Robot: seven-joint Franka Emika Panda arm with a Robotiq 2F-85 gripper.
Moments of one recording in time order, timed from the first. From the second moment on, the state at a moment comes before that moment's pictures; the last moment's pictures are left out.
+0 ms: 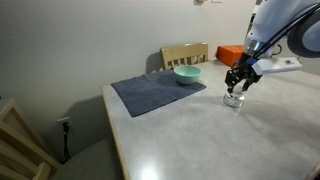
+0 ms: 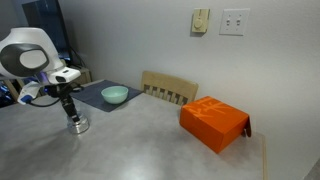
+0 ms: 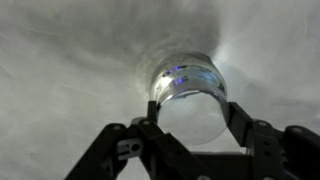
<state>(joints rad) 0.36 0.33 -0.10 -2.37 -0.27 2.84 0.82</state>
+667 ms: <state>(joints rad) 0.36 0.33 -0.10 -2.37 -0.27 2.85 0.82</state>
